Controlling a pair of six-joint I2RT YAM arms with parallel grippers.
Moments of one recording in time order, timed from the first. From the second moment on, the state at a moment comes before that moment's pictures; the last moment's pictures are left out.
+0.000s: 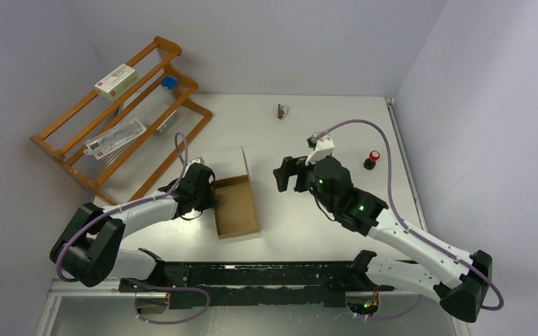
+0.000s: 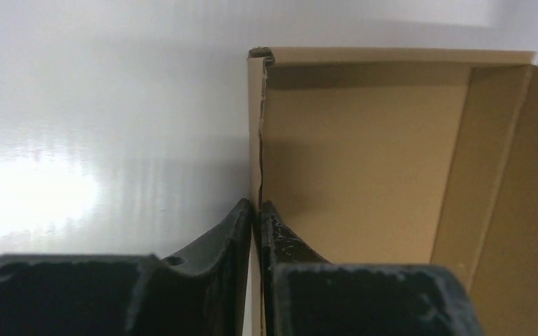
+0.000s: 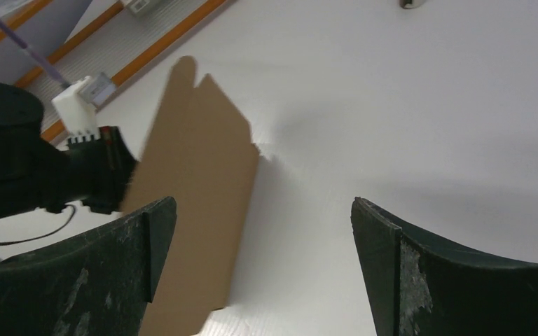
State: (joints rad) left arm -0.54 1.34 0.56 -0.18 -0.17 -0.75; right arm 0.88 0.90 0.78 -0.20 0.40 0.38
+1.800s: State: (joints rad) left arm -0.28 0.69 0.81 -0.48 -0.36 -0.34; right arm 0.97 1.81 1.62 -0.77 0.16 -0.25
